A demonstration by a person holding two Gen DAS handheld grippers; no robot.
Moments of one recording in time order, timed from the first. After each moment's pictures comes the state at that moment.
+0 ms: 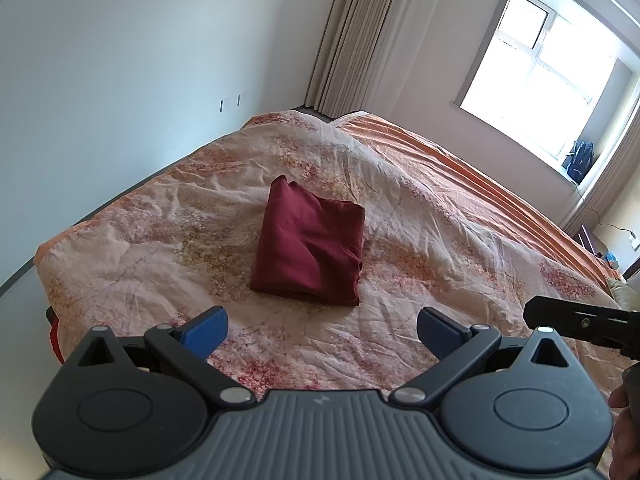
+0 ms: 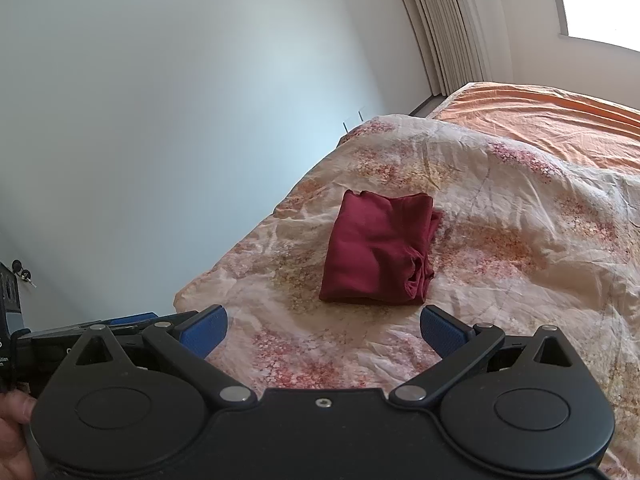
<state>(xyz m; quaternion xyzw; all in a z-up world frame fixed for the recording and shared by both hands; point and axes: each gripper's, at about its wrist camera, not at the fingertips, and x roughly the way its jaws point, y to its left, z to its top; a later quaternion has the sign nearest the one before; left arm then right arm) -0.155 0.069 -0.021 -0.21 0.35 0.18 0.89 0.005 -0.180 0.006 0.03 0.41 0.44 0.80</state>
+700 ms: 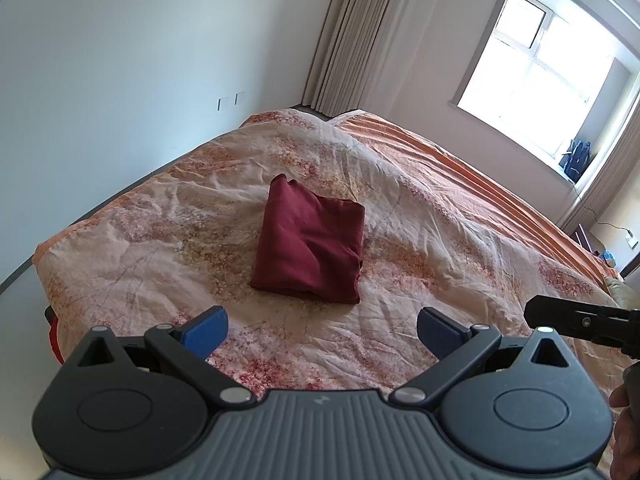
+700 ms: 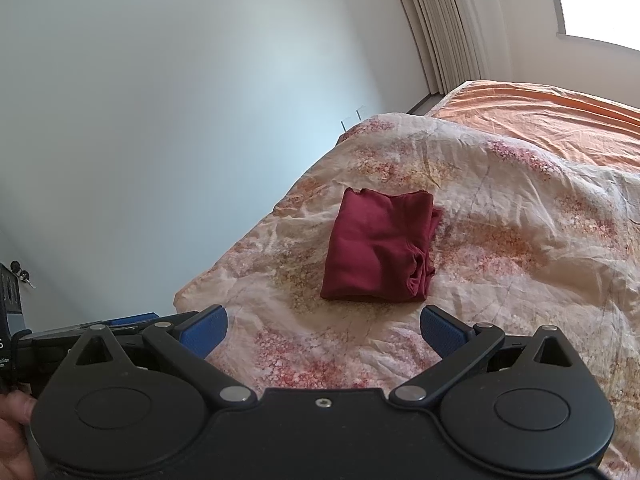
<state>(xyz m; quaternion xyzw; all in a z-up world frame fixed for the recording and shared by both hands) -0.160 0.065 -0.020 -0.21 0.35 0.18 0.89 0.001 -0.177 0.008 0.03 0.41 0.43 0.80</state>
